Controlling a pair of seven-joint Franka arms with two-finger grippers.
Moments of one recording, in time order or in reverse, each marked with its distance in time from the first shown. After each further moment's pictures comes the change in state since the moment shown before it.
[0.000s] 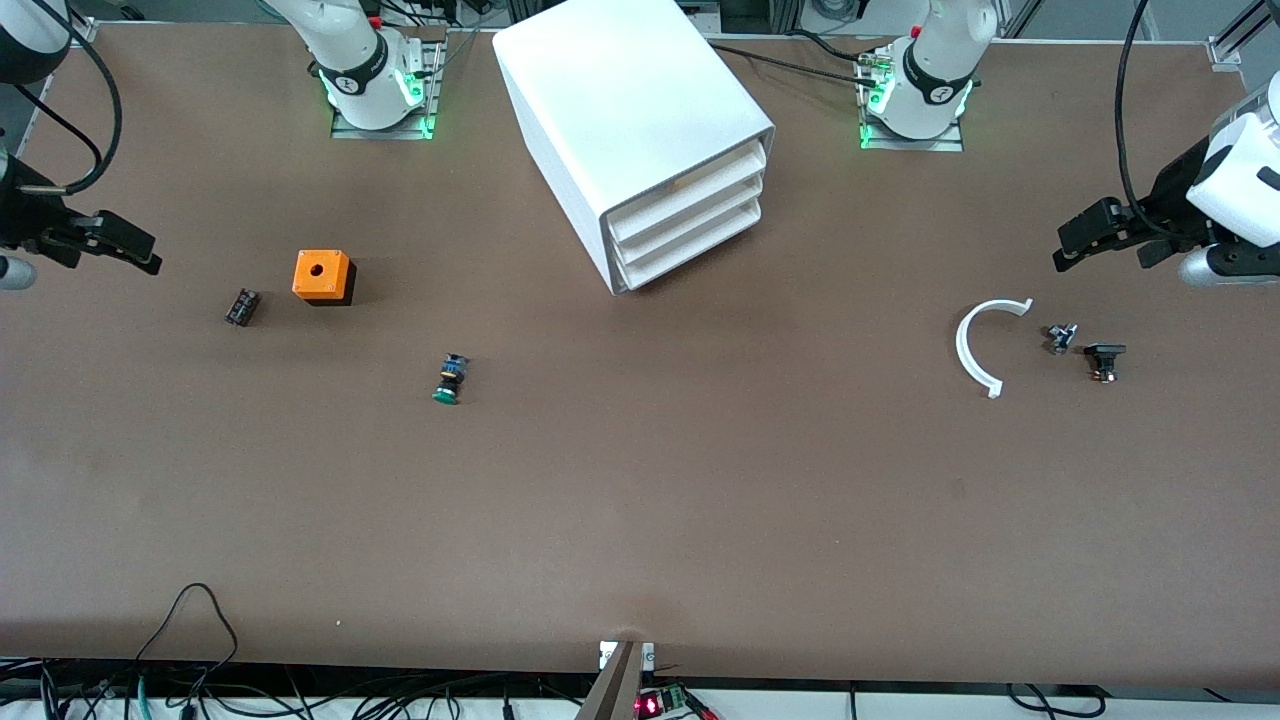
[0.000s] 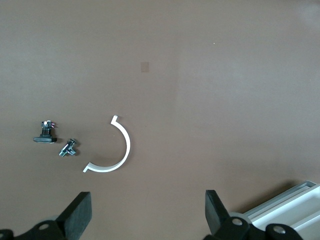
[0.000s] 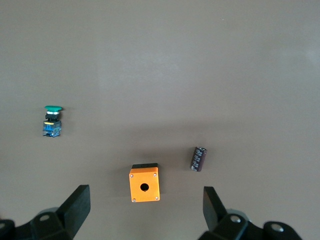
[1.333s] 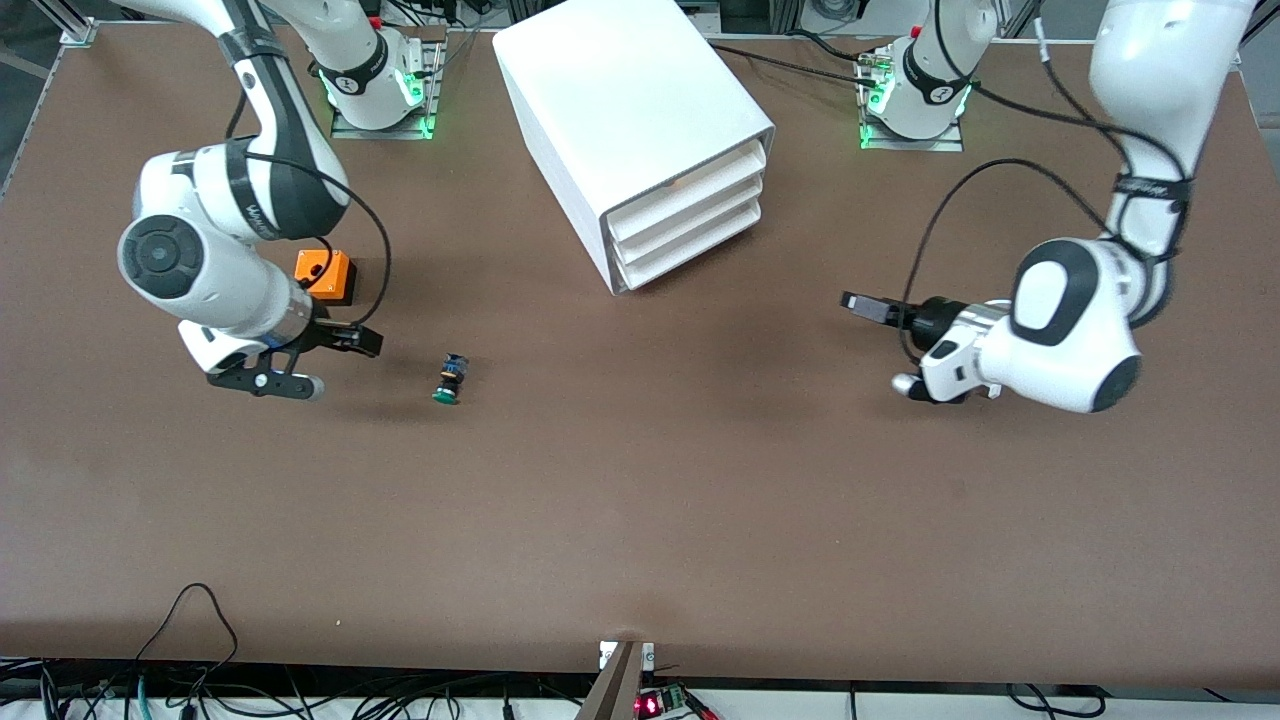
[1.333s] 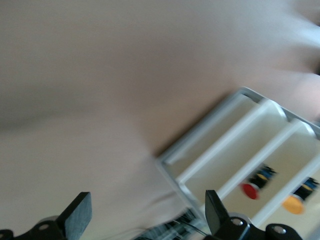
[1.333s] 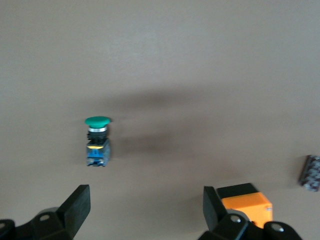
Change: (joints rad) left arm -0.063 0.503 -0.029 -0.201 -0.547 0.023 0.302; right arm 0.211 0.315 0.101 -0.053 0.001 0.262 0.425
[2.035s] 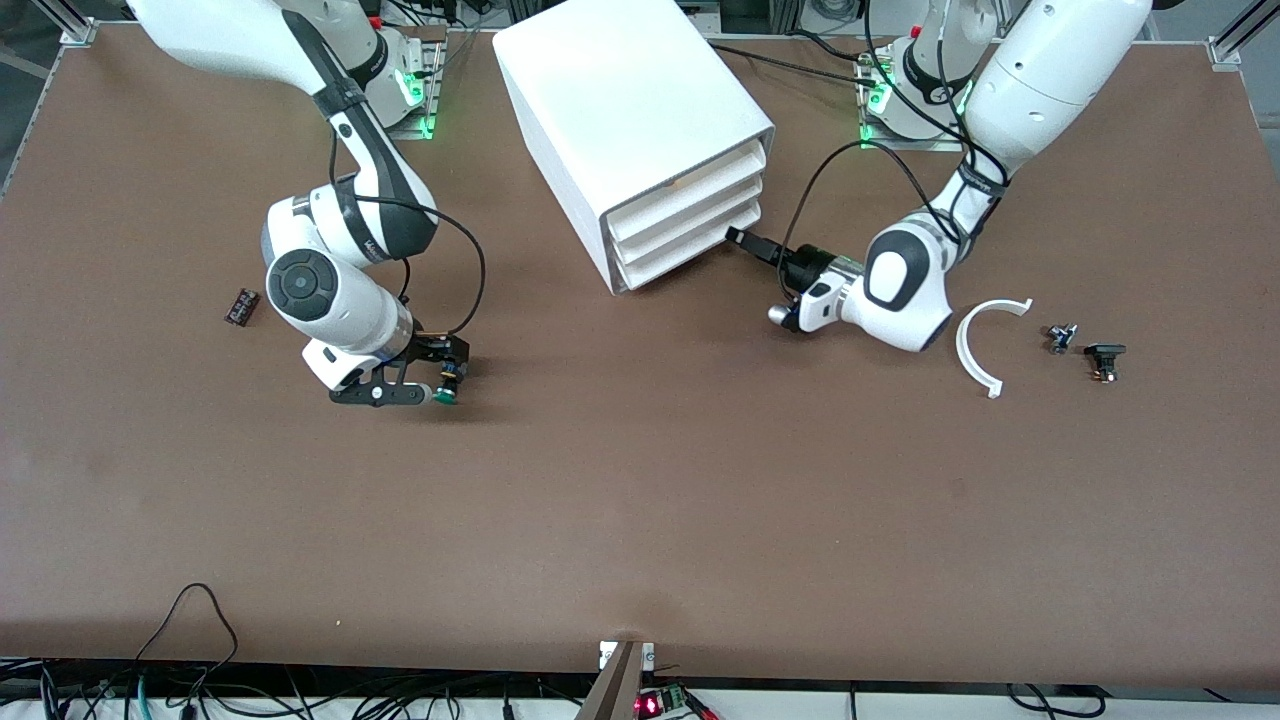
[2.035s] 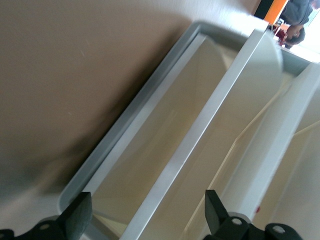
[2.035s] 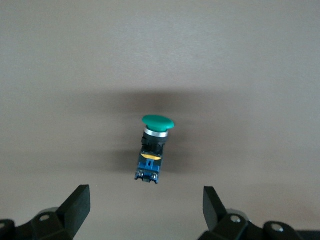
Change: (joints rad) left arm -0.112 0.074 -0.107 -0.345 -0.405 0.215 0.383; right arm 0.003 0.146 0.114 -0.034 0.000 0.206 -0.063
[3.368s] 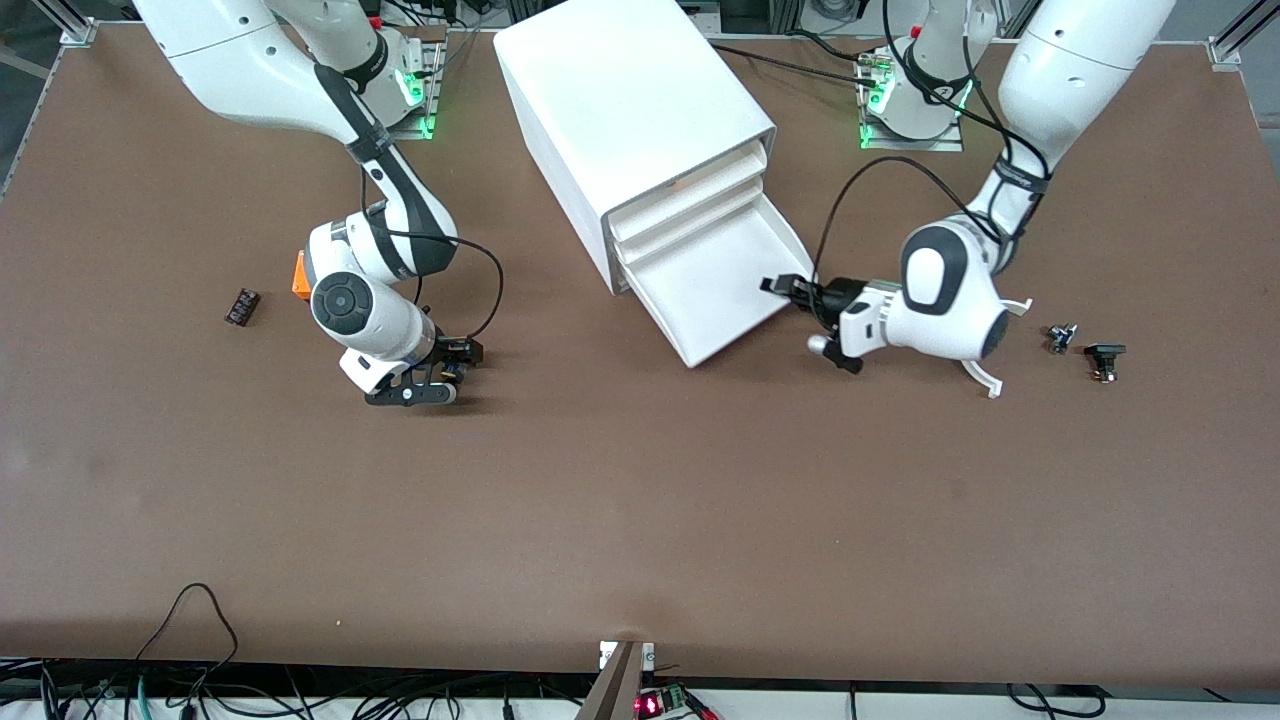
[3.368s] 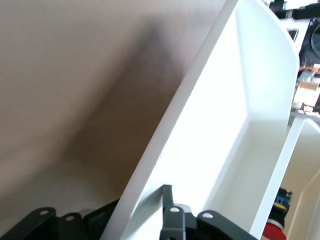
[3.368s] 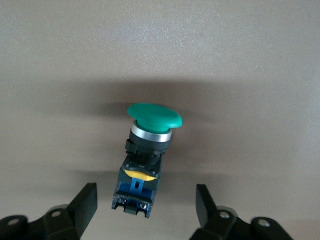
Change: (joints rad) left arm 0.052 -0.080 0.068 0.085 0.128 0.177 0.041; right arm -0.001 0.105 -0.001 -0.090 -0.001 0.176 -0.036
